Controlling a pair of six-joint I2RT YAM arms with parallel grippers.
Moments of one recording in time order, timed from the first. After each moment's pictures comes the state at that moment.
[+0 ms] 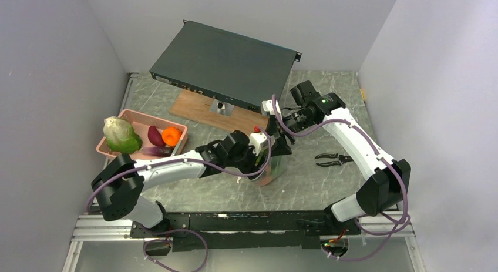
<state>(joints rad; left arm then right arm) -0.99 1.46 0.88 -0.07 0.19 -0.22 0.44 1.45 1.40 -1.12 -1.00 -0.95</state>
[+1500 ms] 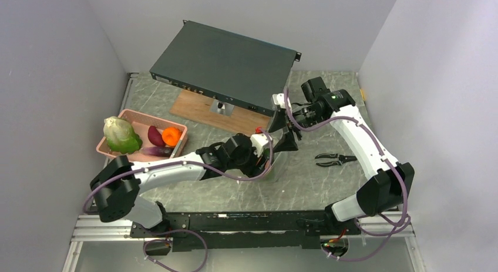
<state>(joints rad) -1.04 1.47 0.89 -0.09 0.03 -0.17 0.36 1.45 1.42 -1.18 -1.06 -1.01</state>
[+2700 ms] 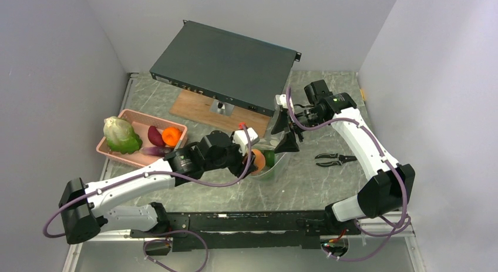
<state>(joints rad) -1.04 1.15 0.90 -0.24 0.06 -0.12 0.32 1.42 1.37 -1.15 -1.08 -0.97</state>
